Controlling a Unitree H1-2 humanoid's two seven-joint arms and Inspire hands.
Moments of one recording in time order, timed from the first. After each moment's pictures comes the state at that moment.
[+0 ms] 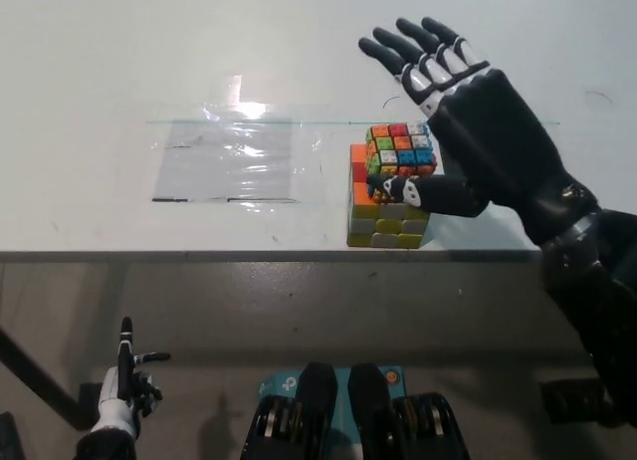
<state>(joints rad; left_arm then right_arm) -0.54 0.17 0.18 1.39 -0.14 -0.35 0.11 -0.61 -0.32 0.27 -0.27 -0.79 -0.09 0.17</state>
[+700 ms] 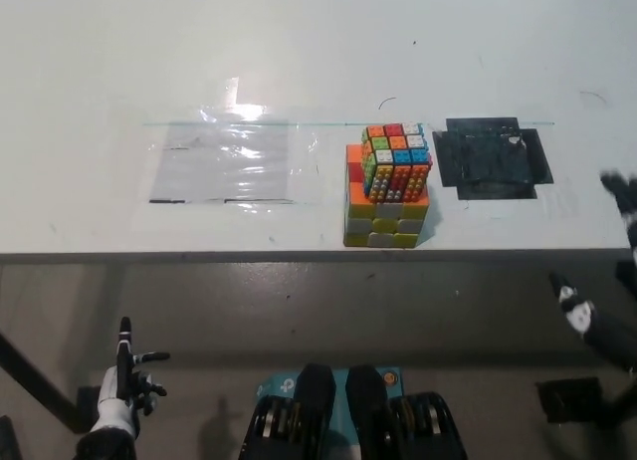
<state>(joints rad) -0.53 0.17 0.18 1.39 -0.15 -0.35 0.12 0.00 -0.20 -0.07 -0.37 -0.71 -0.09 0.01</state>
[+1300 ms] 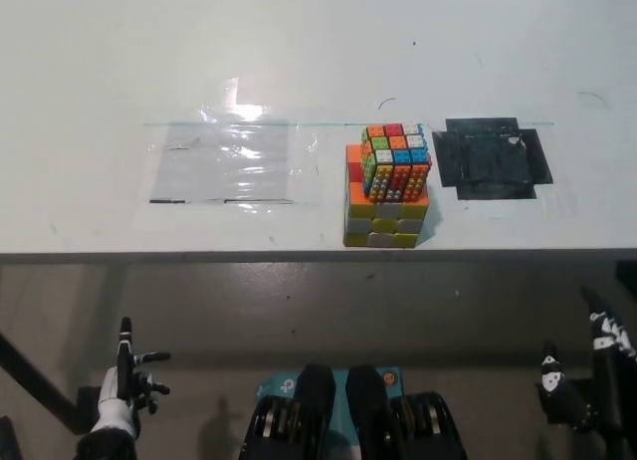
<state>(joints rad) -0.53 0.17 0.18 1.39 -0.15 -0.35 0.11 0.01 -0.07 -0.07 0.19 -0.72 -0.19 -0.31</state>
